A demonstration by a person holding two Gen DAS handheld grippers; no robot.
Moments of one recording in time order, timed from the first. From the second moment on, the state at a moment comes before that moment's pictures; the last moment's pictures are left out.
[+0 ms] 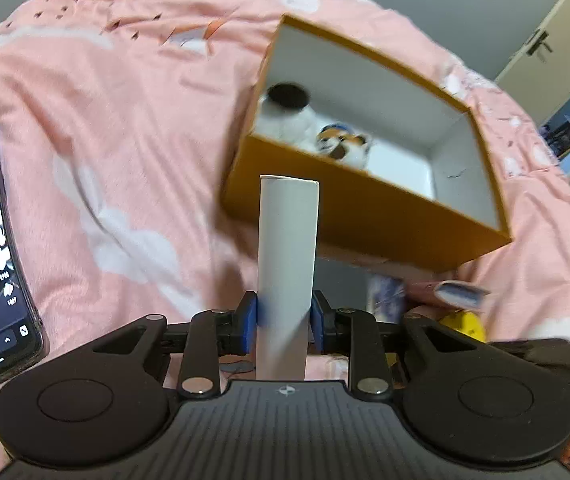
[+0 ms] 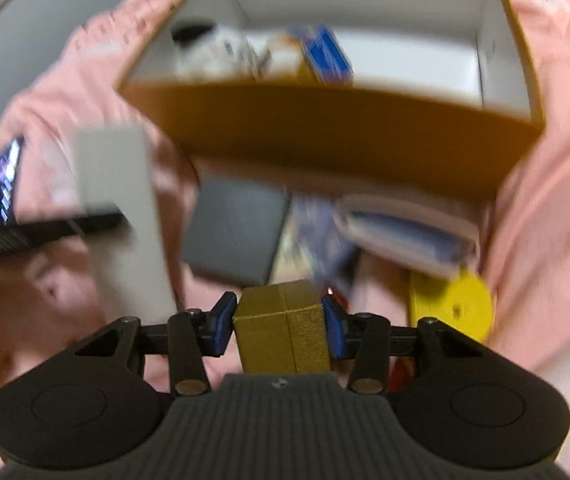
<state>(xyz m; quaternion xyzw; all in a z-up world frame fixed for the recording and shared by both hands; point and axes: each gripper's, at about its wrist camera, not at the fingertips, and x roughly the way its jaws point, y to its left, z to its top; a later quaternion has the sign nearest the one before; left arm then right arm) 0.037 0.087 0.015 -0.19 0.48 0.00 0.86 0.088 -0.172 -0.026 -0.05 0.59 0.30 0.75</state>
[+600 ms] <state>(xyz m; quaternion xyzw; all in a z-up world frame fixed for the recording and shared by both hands) 0.046 0.058 0.045 -0.17 0.46 -0.06 0.87 0.076 -0.185 -0.008 -0.08 0.57 0.34 0.74</state>
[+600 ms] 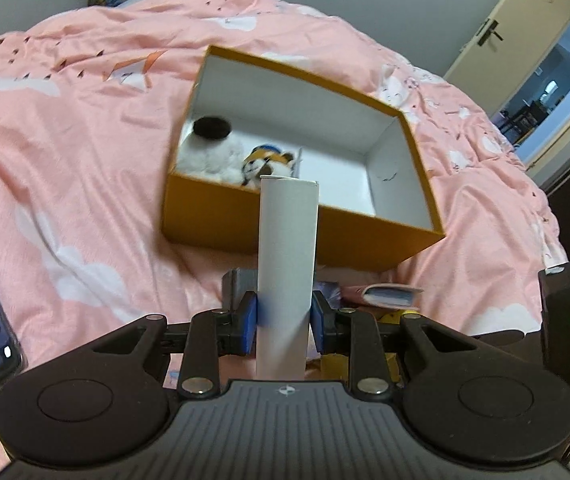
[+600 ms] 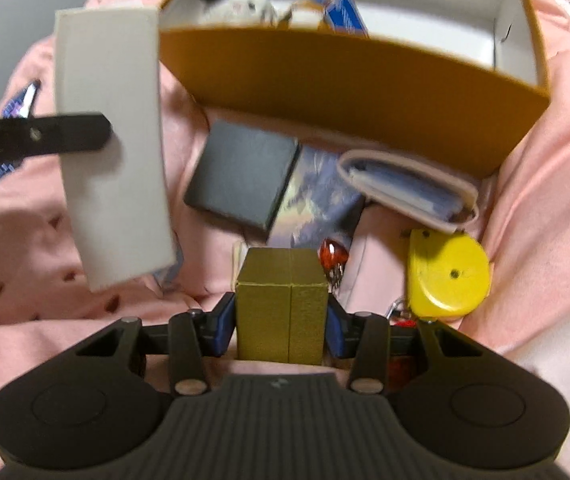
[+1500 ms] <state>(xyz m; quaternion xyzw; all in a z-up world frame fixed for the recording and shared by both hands) 0.277 -0.021 0.015 -0.15 0.52 -0.10 0.84 0.225 -0.212 0.079 -0.03 0.44 0.27 0.86</state>
